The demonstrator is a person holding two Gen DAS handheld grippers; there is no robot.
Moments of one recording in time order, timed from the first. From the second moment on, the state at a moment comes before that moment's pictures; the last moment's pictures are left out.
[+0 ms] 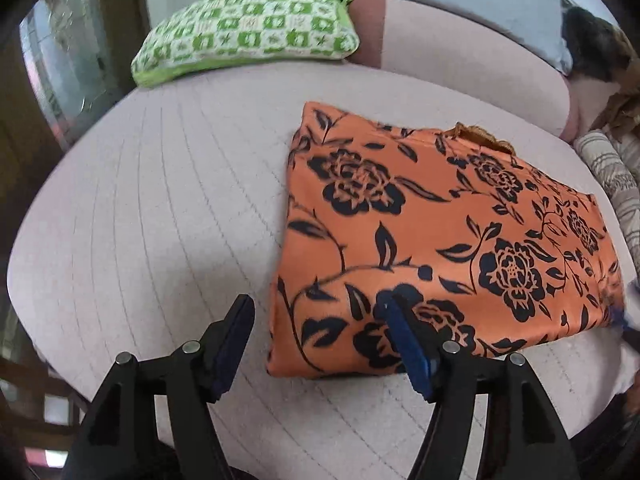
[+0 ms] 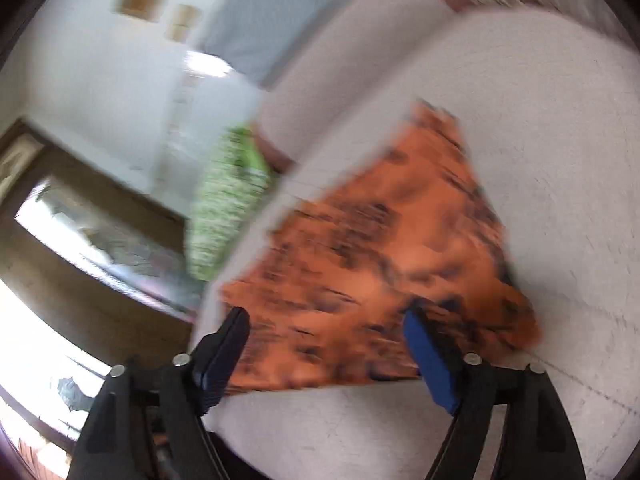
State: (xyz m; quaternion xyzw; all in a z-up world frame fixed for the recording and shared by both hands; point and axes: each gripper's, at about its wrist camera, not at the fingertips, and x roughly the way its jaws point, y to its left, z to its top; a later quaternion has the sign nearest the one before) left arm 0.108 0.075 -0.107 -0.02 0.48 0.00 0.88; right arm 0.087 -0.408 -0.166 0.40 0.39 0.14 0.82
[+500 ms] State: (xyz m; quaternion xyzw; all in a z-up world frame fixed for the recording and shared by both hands) left arm 0.088 0.064 -0.104 -0.01 0.47 0.00 0.88; right arm 0.054 -0.427 -0.153 0.40 0.36 0.16 0.83
